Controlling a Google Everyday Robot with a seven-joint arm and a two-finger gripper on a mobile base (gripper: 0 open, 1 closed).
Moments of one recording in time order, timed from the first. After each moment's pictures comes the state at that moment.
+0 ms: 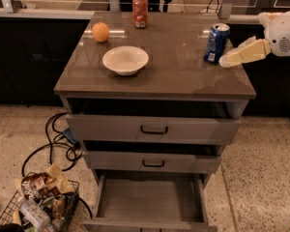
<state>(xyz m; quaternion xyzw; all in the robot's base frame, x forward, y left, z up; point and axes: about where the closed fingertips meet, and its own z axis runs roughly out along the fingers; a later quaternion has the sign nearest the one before) 0.637 -0.260 0.960 -0.39 0.76 0.09 0.52</state>
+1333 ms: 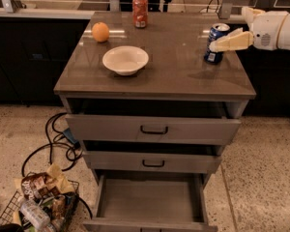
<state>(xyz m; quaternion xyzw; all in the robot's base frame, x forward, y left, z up) 0.720 -0.254 0.952 -0.37 0.69 0.18 0.60</state>
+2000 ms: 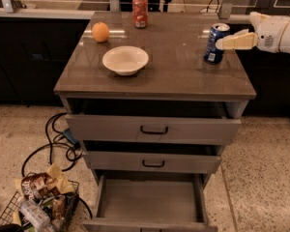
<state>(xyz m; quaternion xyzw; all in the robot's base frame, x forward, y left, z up) 0.749 -0.291 0.936 -0.32 0.70 0.18 0.61</state>
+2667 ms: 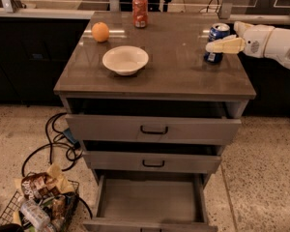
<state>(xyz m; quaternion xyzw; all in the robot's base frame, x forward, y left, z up) 0.770 -0.264 0.907 -0.31 0.69 0.25 0.60</state>
